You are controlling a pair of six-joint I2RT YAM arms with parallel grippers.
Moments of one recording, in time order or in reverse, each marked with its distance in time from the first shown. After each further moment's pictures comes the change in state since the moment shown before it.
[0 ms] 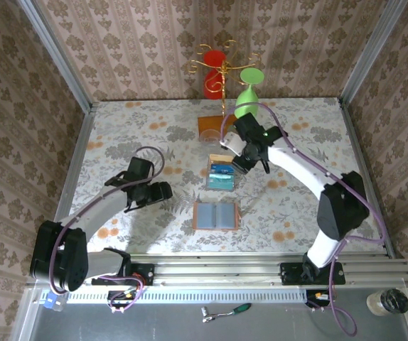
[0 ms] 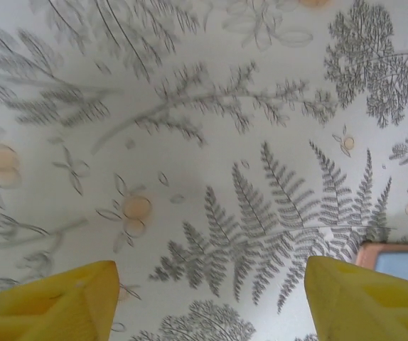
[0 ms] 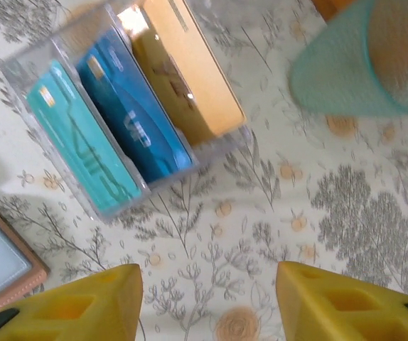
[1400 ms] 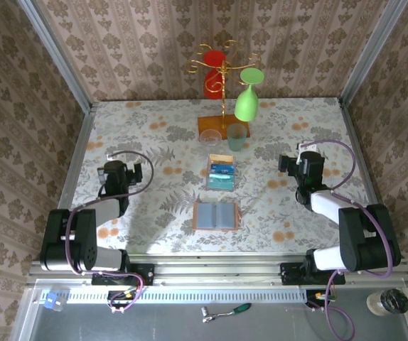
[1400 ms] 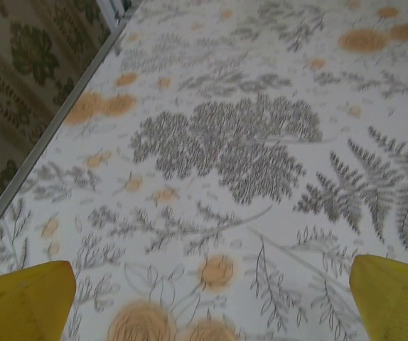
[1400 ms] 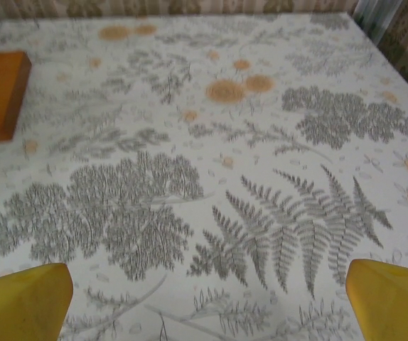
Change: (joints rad) left arm 0.294 0.135 -0.288 1.076 -0.386 0.567; right arm -0.460 -0.296 -0.912 1.273 0.146 0.484
